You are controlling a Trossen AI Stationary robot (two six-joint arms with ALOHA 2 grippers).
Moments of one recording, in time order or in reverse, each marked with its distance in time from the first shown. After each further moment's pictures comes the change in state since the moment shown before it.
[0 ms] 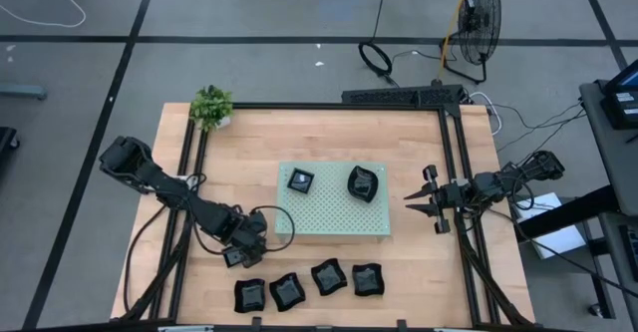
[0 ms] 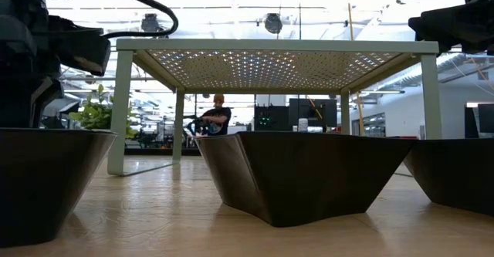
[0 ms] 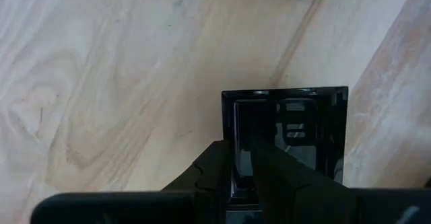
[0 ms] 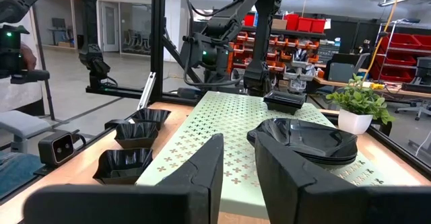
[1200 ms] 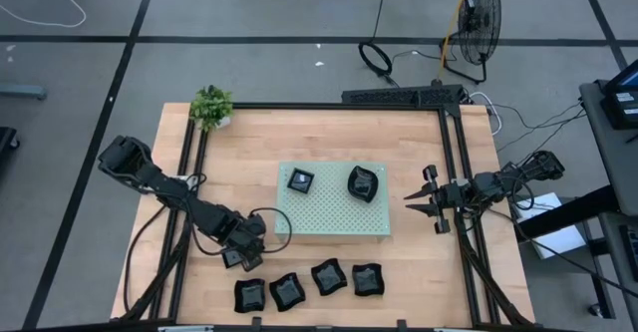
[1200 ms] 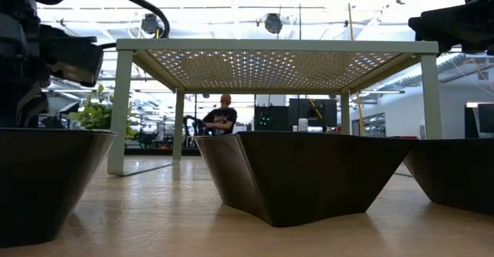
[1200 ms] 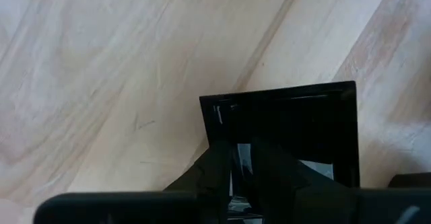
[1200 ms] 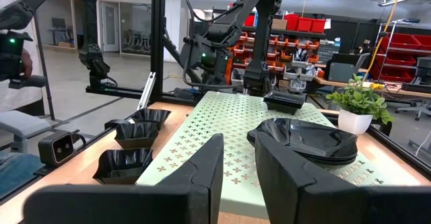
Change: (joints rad) left arm -0.023 -0.005 -0.076 0.170 0.059 -0.099; right arm 0.000 0.000 0.000 0.000 0.000 0.000
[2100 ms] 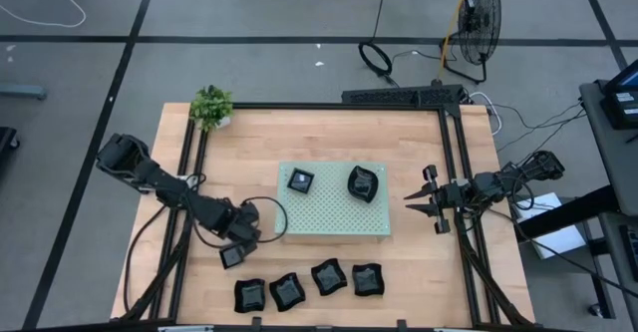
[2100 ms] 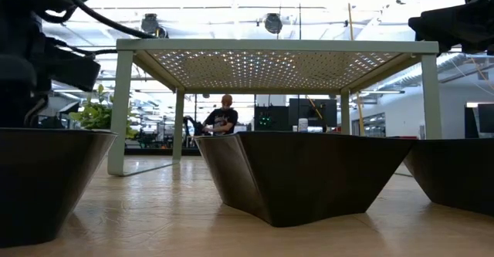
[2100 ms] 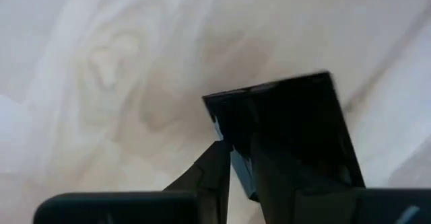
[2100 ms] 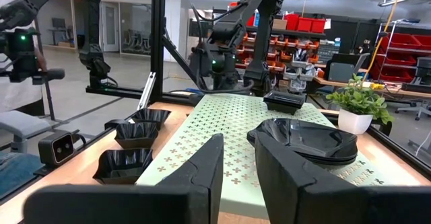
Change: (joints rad) left arm 0.057 -0.037 -0.003 -0.273 -0.052 0.014; right arm 0.000 0.000 0.000 0.000 0.000 0.000
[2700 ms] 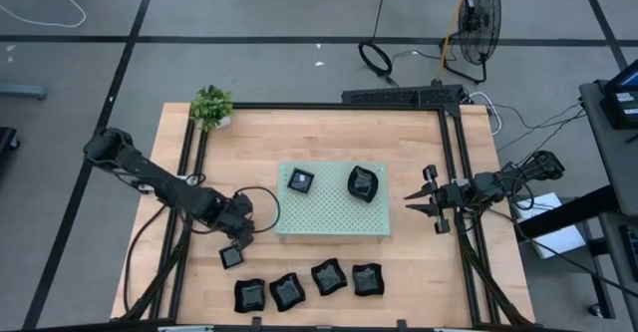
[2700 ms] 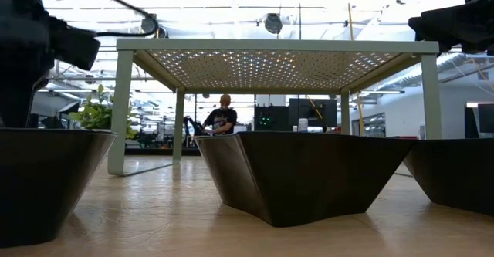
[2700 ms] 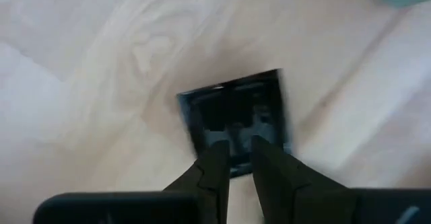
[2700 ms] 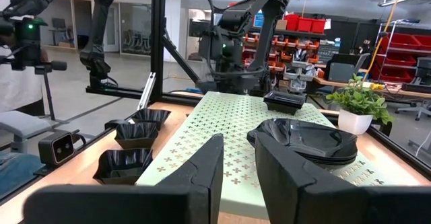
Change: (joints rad) left arm 0.028 -0.172 0.006 -0.085 0.005 -0.056; right arm 0.000 0.000 0.000 0.000 0.000 0.000
